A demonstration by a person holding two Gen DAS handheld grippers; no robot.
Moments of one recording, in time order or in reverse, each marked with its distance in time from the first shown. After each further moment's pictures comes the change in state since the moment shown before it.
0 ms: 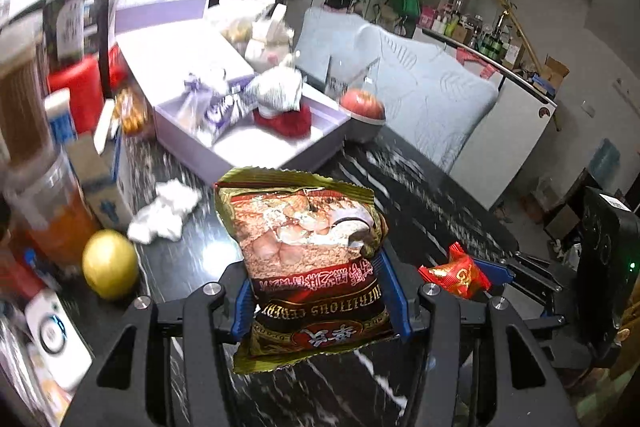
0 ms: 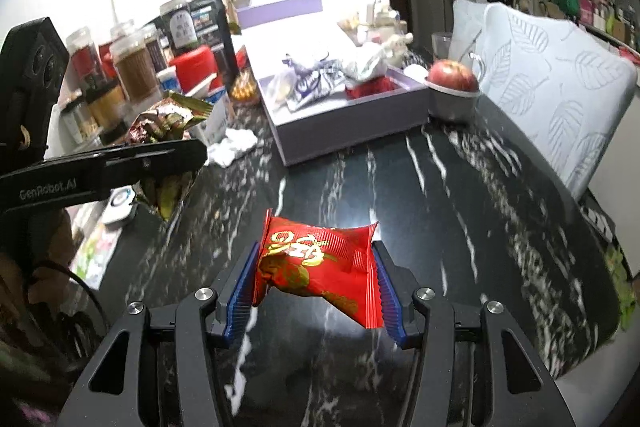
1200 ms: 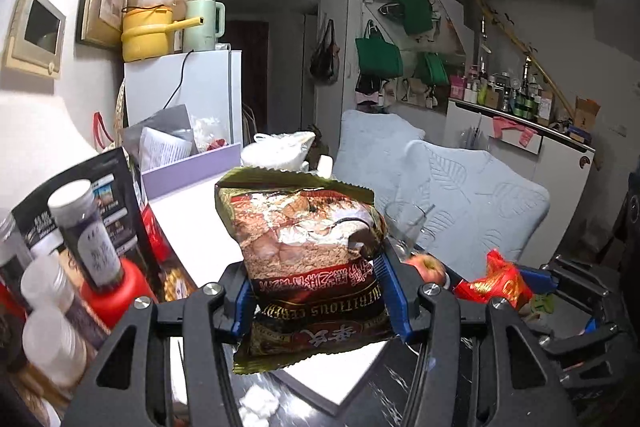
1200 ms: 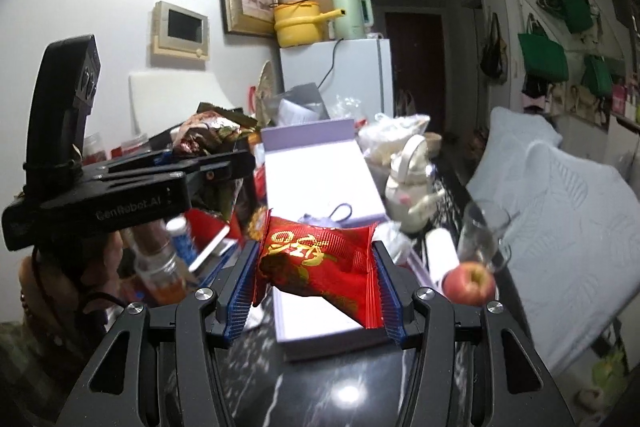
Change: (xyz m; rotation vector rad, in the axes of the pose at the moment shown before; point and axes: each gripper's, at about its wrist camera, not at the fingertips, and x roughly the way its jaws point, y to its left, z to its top) left arm -0.003 0.023 0.168 0.092 -0.291 0.182; right arm -0.012 0.000 0.184 -0.139 -0.259 0.086
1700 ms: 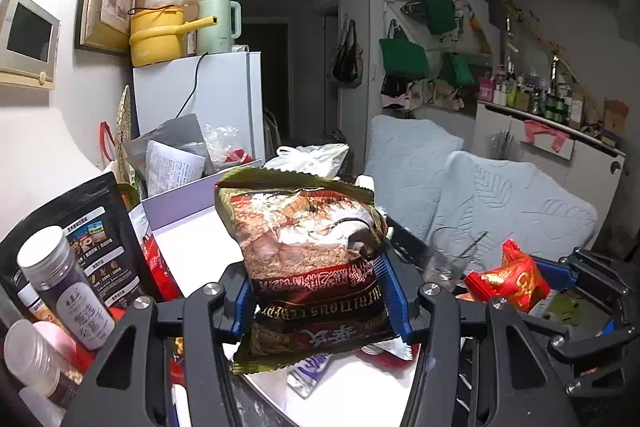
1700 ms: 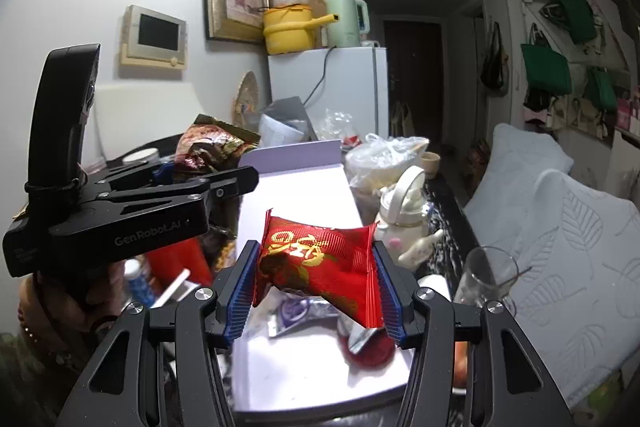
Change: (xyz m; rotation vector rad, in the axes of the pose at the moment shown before) left arm 0.078 0.021 0.030 0.006 -0.004 0.097; right arm 0.071 -0.032 0.051 -0.021 -0.039 -0.018
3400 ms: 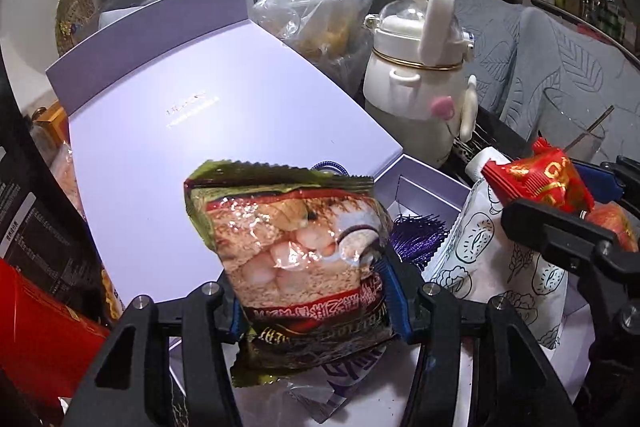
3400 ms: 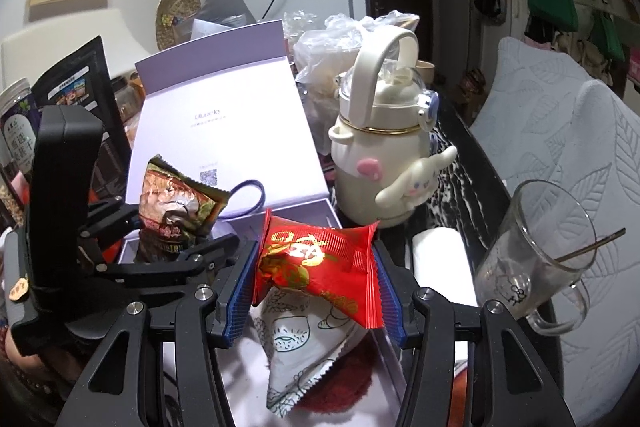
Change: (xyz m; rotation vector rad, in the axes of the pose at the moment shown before) left arm 0.180 -0.001 -0.095 0.047 0.383 0.112; right arm 0.171 -0.077 -0.053 0.059 0.263 -0.040
